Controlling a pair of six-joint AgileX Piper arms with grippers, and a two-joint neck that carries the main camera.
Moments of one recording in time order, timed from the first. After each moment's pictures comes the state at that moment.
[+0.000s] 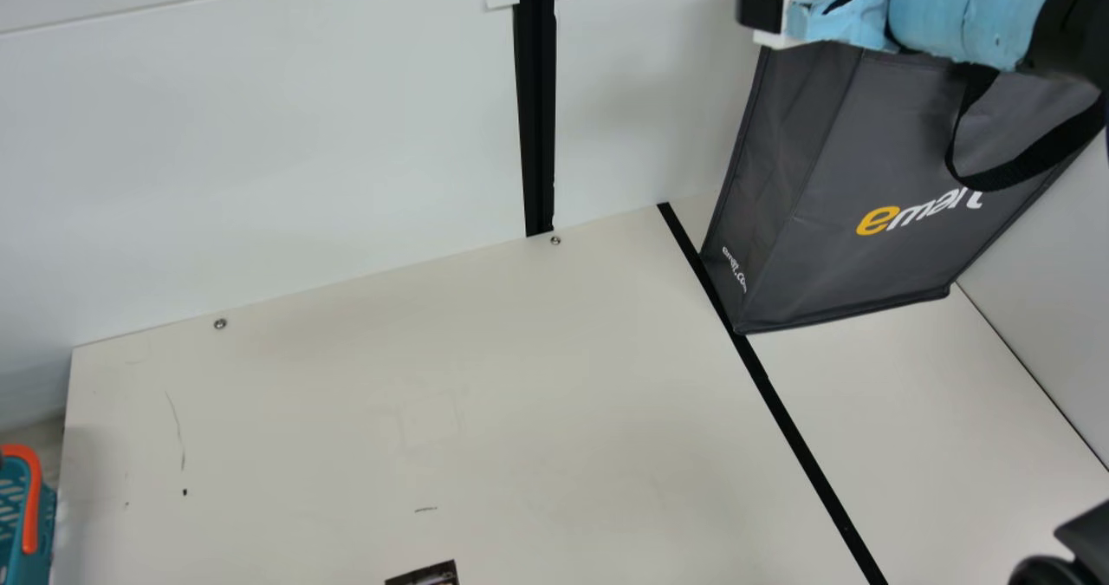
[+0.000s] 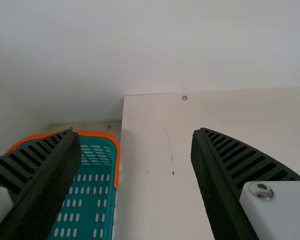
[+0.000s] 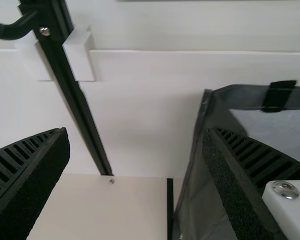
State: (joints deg) left arm -10.4 65.4 -76.8 12.0 52.5 -8.4; right arm -18.1 92.3 -120.6 26.4 58.2 -22.5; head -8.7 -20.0
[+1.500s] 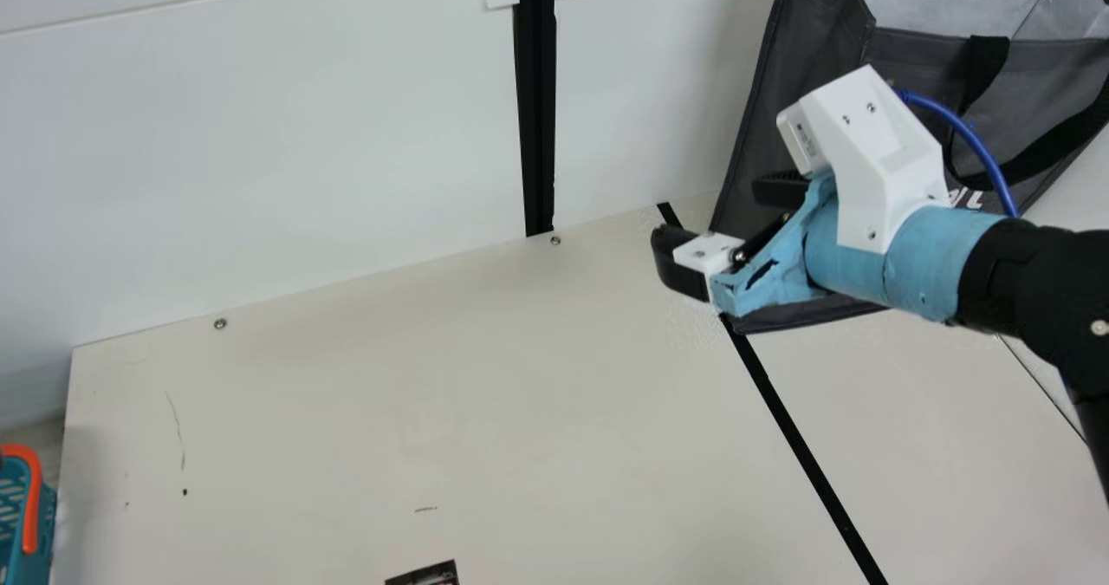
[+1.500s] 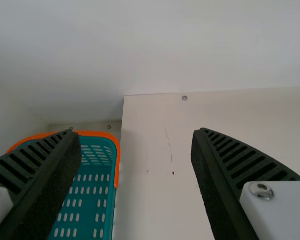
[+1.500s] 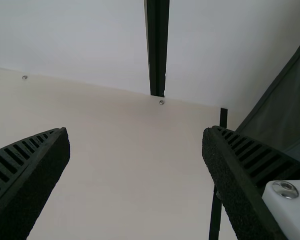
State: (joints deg) left arm -10.4 65.4 -76.8 12.0 52.5 -8.4; right arm -10.7 69.5 -82.0 27.6 55.3 -30.6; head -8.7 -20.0
